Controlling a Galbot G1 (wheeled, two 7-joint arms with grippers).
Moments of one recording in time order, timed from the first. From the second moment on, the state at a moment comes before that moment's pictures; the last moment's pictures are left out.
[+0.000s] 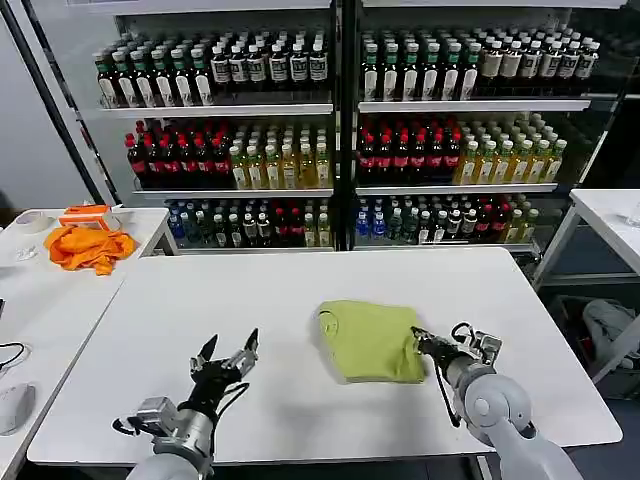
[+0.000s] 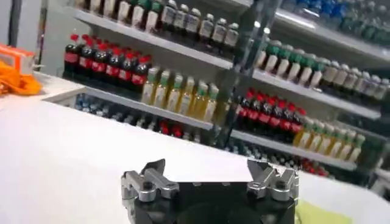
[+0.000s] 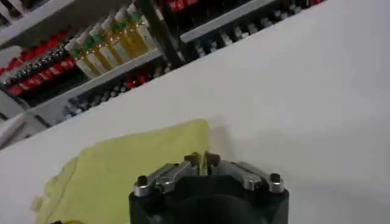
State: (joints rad) left arm 1.46 -1.29 -0.40 -2.14 -0.53 0.28 -0.20; right arm -1.07 1.06 0.31 1.81 0.99 -0.50 0.36
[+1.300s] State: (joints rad) left arm 1.26 -1.25 0.04 -1.99 -0.42 0.52 -0.25; right arm -1.26 0.97 0.47 2.01 0.66 -0.40 0.32
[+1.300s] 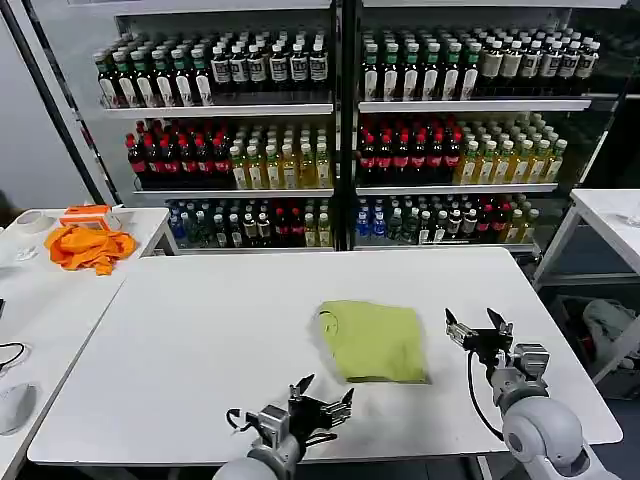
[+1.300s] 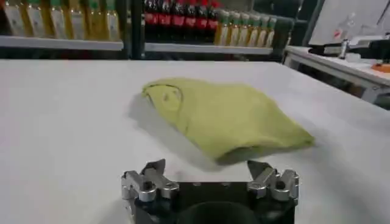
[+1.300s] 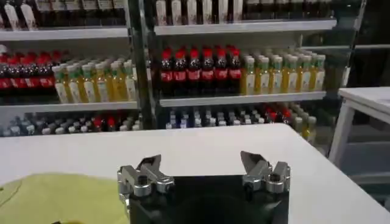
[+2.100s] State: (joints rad) left arm 1.18 -1.31 0.10 -1.88 -0.33 0.45 -0.51; right arm -1.27 0.98 0.49 2.02 0.65 -0.40 0.33
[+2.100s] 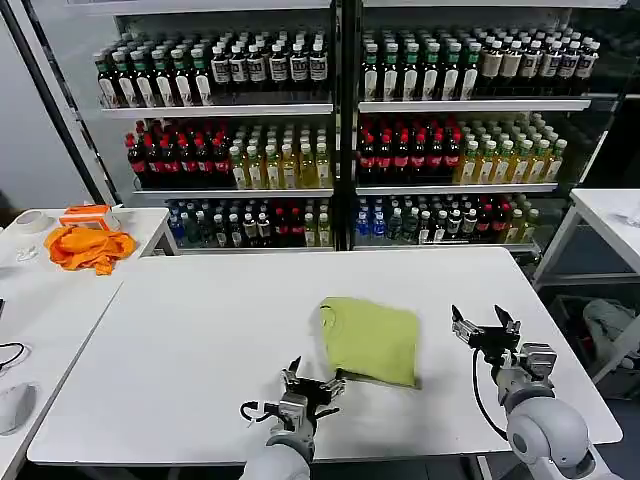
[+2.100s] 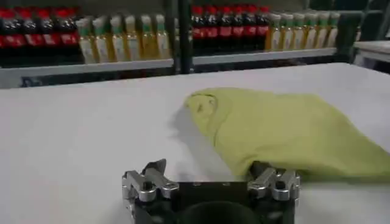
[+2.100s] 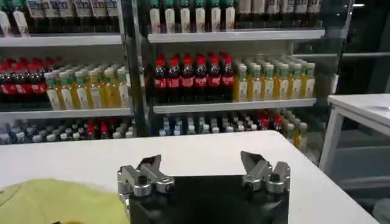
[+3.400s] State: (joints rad) left arm 1.32 -1.22 -0.15 -2.03 -0.23 0.28 -0.42; right arm -1.32 1.09 0.38 2.06 0.73 -0.46 0.37
